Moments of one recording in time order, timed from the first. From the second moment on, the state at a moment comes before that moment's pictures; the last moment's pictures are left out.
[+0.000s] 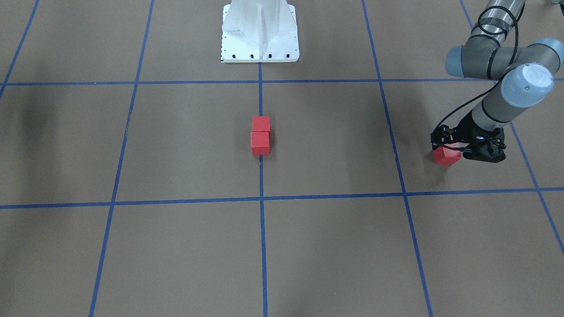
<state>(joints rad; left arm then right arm) -0.95 -1.70 -1.62 -1.91 -2.17 -0.58 1.39 -1.47 1.74 -1.66 2.23 0.04</state>
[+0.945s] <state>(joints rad) -0.96 -1.66 -1.59 -2.06 -2.04 -0.59 1.39 -1.47 1.74 -1.66 2.23 0.04</state>
